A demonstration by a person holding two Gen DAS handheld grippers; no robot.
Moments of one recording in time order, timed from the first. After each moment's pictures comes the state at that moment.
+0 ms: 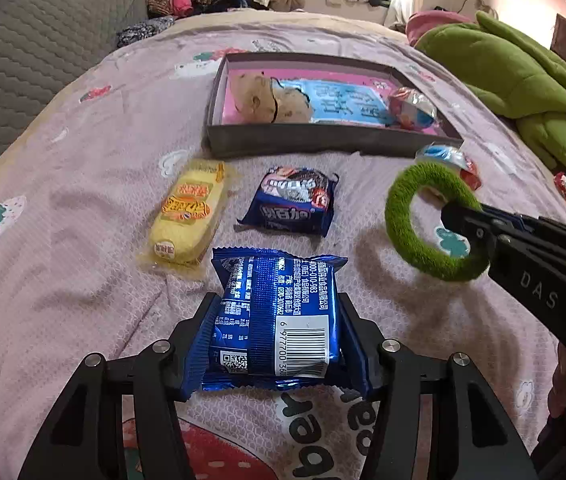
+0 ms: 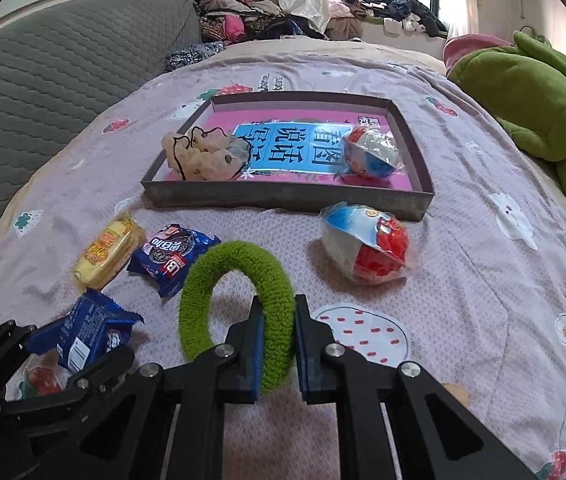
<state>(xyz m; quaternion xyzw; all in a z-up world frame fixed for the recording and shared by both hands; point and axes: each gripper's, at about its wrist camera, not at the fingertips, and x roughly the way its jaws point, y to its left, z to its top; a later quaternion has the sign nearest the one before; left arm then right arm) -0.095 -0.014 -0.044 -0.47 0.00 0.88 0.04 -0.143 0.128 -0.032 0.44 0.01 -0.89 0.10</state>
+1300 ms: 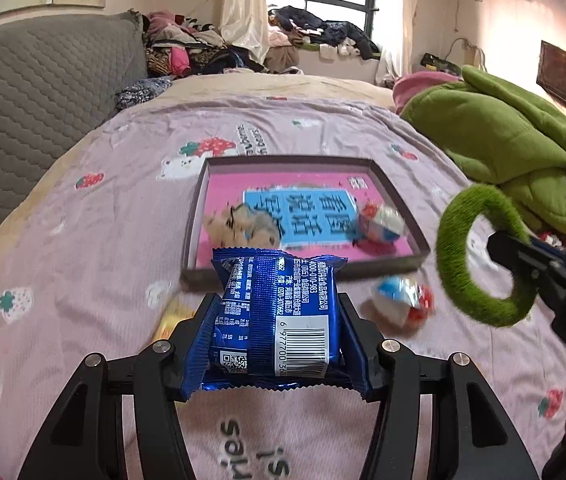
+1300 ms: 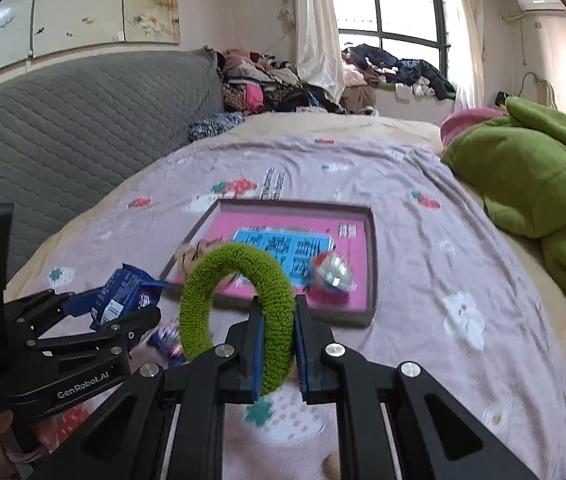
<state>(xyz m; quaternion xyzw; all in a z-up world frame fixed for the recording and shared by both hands) -0.148 0.022 0.040 -0.38 -0.01 0.92 0.04 -0.147 0.183 0.067 0.32 0.01 -0.94 0.14</state>
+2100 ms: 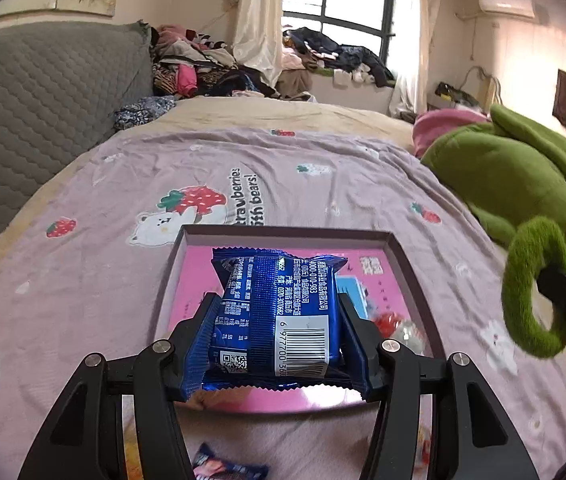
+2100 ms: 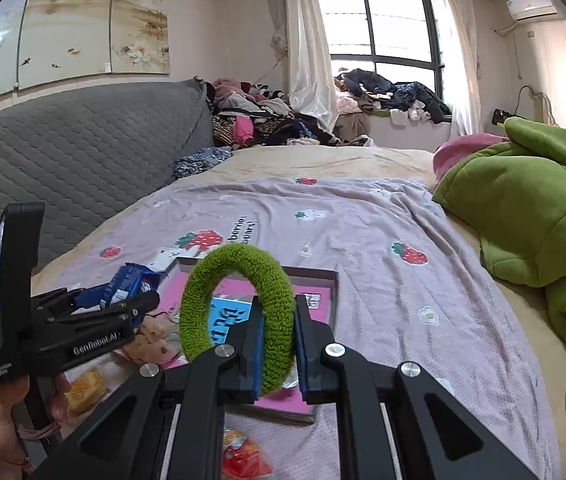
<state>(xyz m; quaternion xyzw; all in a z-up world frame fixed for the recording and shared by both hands) -0.280 0.046 0.048 -0.34 -0.04 0.94 0.02 -0.235 0.238 0.080 0.27 0.00 -0.95 0.14</state>
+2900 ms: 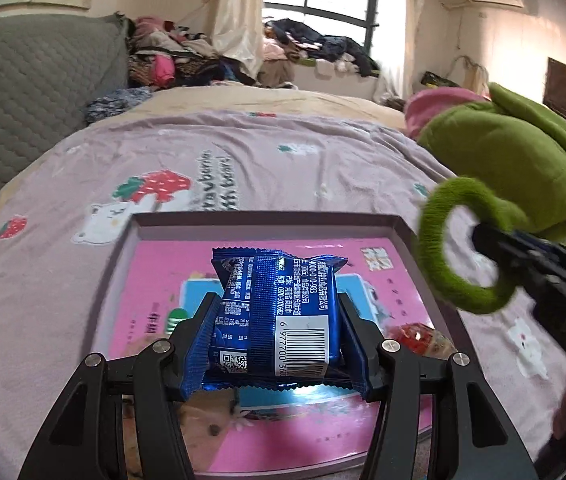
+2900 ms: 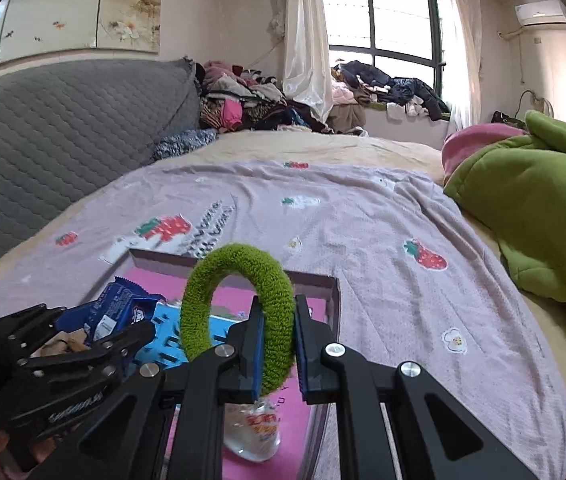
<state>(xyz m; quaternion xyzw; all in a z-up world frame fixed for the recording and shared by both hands) -0.338 0.065 -0.017 -0.35 -0.03 0.94 0.06 -0.331 0.213 0.015 0.29 0.03 -0.95 0.12</state>
